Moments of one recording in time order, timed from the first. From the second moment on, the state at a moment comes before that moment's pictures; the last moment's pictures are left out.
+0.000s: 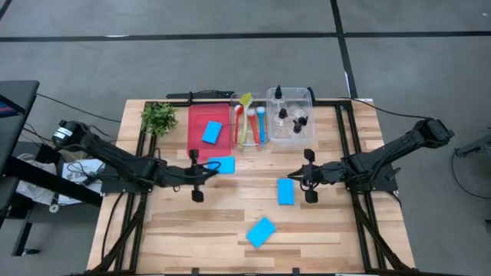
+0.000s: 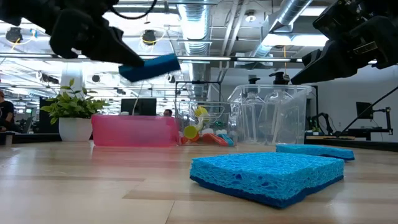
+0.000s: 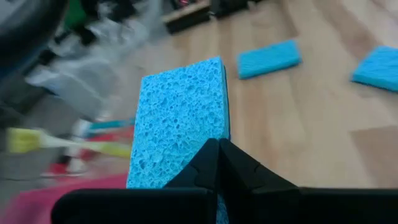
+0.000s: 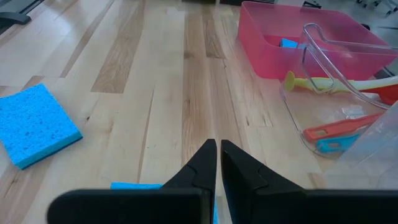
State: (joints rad) left arm -0.37 1.12 0.46 0.19 -0.56 0.20; right arm 0.33 0.80 0.28 0.12 0.40 0.05
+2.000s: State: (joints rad) left arm 0.02 1.05 0.46 0.02 -0.07 0.31; right arm 0.33 0.80 0.28 0.12 0.40 0.05
